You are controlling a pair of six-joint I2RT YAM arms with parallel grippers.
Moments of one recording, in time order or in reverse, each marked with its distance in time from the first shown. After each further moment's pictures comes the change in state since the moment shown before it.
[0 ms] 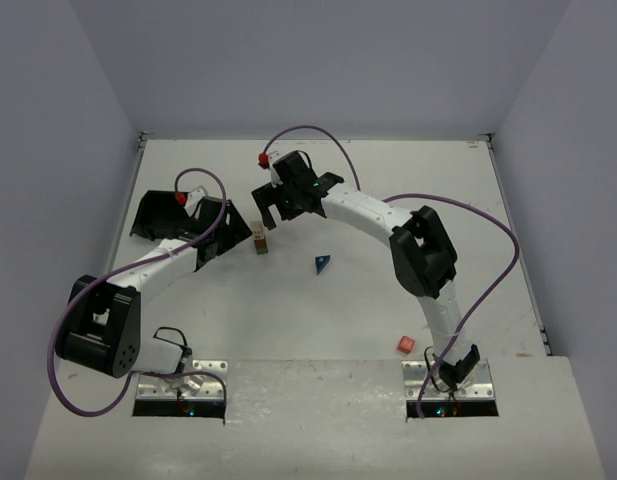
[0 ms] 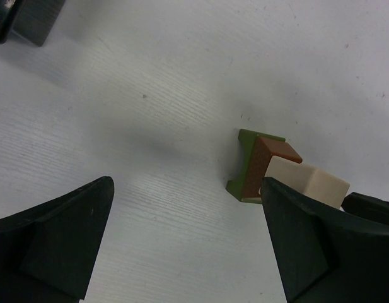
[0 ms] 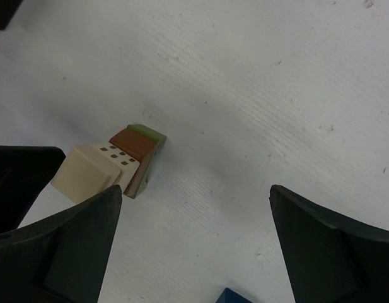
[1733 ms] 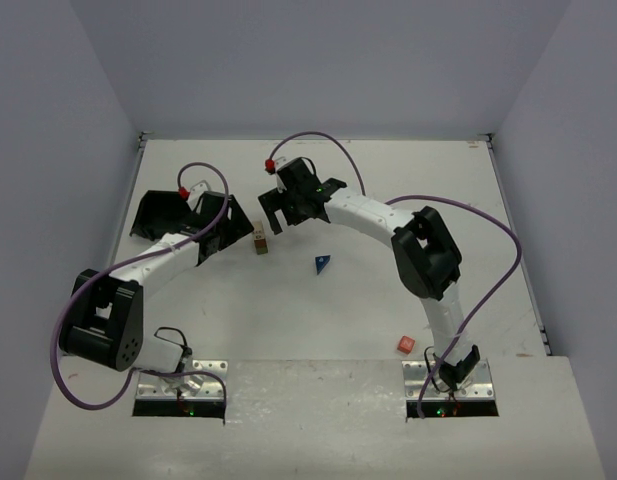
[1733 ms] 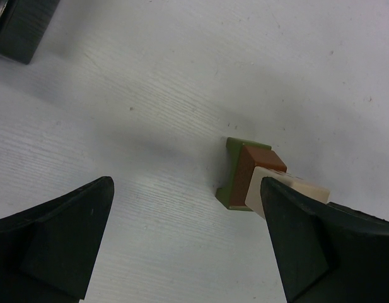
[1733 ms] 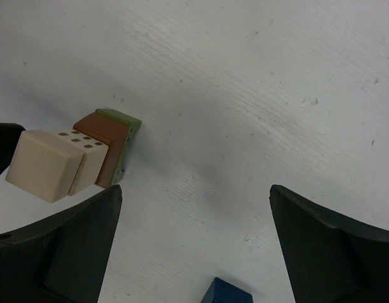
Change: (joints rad) left arm 0.000 0.035 0.046 0.004 0.009 0.022; right arm 0.001 -0.032 -0.093 0.029 0.066 0.013
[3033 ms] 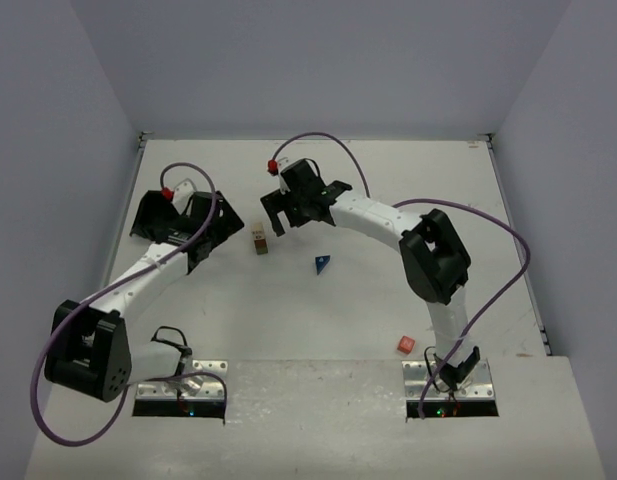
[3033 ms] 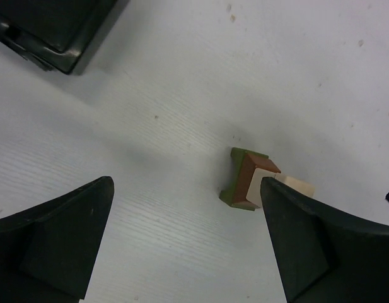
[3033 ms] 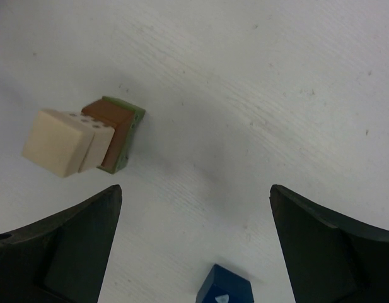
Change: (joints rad) left arm 0.000 -0.137 -0.007 -0.081 -0.094 -0.038; right arm 0.004 -0.051 -0.054 0.022 -0.008 -0.006
